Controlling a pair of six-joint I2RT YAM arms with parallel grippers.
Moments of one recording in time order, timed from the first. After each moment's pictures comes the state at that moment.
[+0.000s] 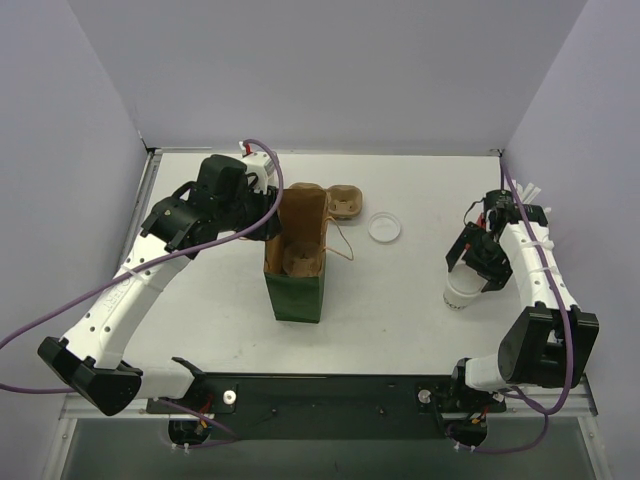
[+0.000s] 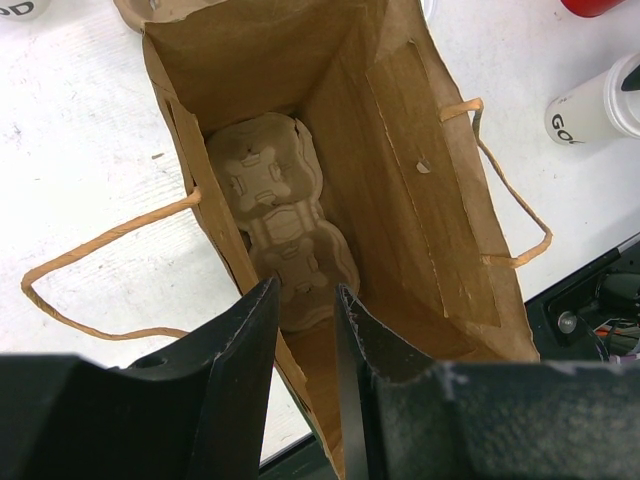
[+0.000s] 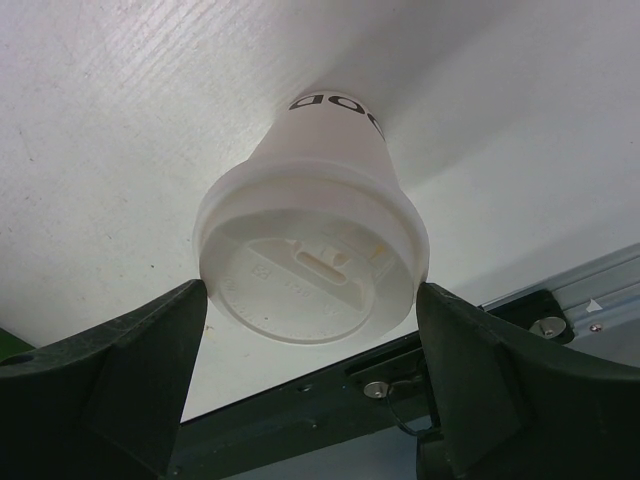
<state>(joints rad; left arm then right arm) -0.57 1.31 1.55 -0.93 0.09 -0.28 -0.13 1.40 1.14 -1.14 0.09 0.49</state>
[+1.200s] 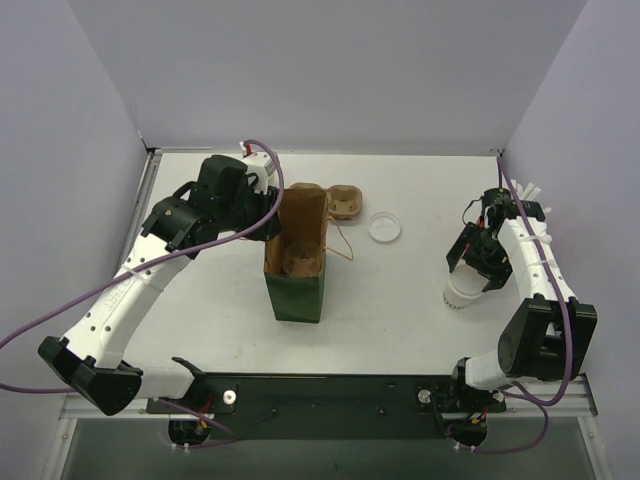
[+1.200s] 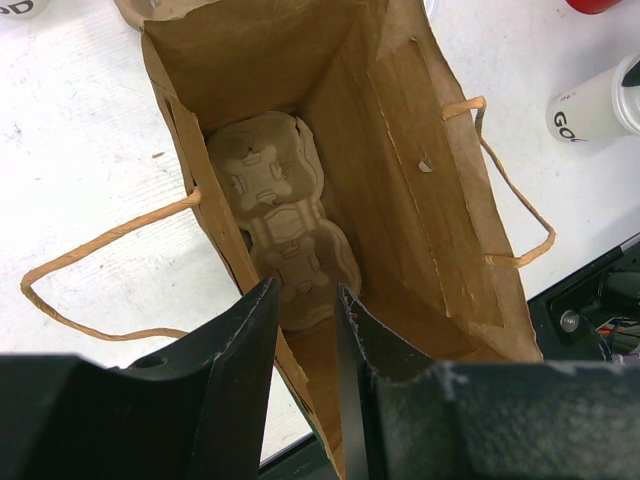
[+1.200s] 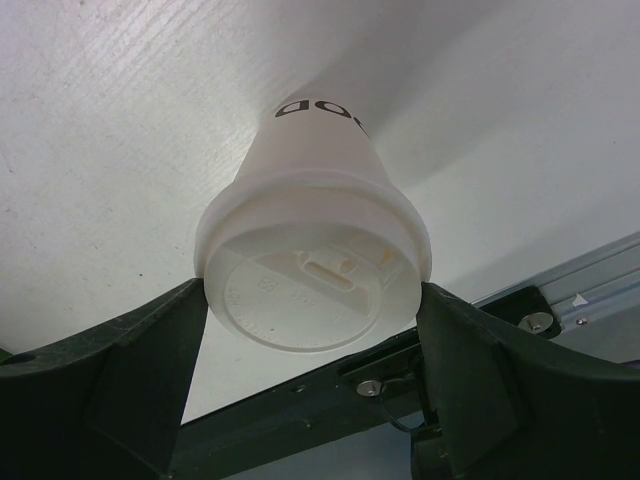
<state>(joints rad) -0.57 1.31 1.55 -0.93 0.09 -0.27 -0.12 1.44 1.17 -1.15 0.12 0.49</state>
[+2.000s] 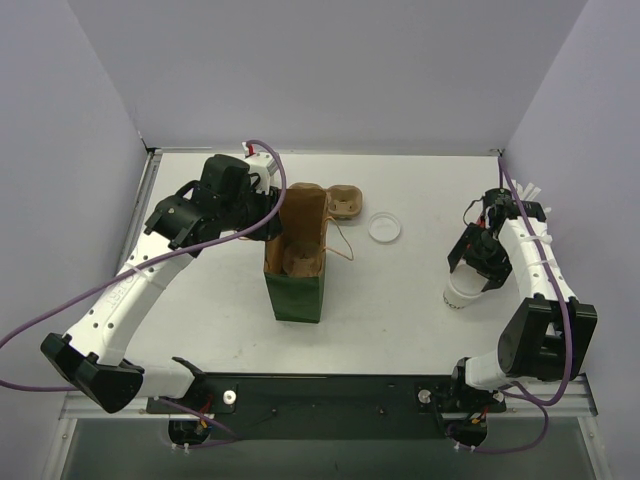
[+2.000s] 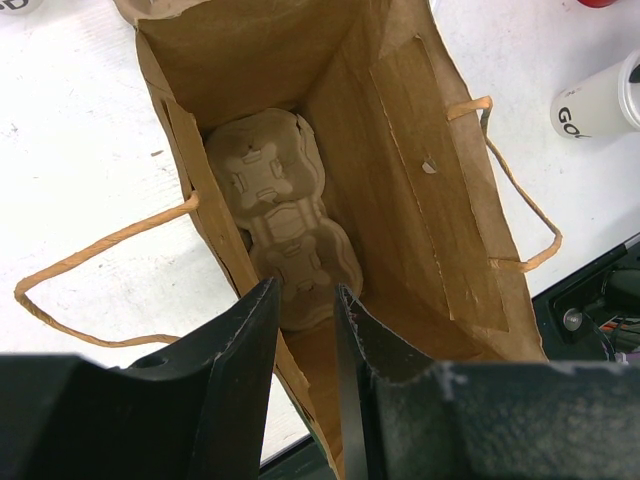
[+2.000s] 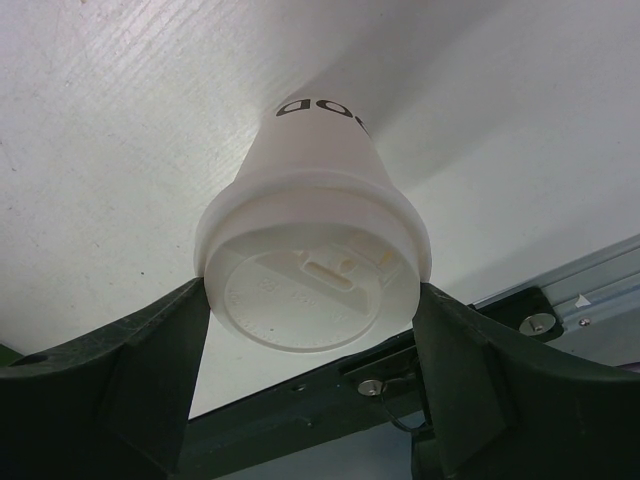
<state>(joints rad) -0.57 1.32 1.55 -0.93 0.09 -0.27 -0.13 1.44 1.16 -1.15 0.11 0.49</state>
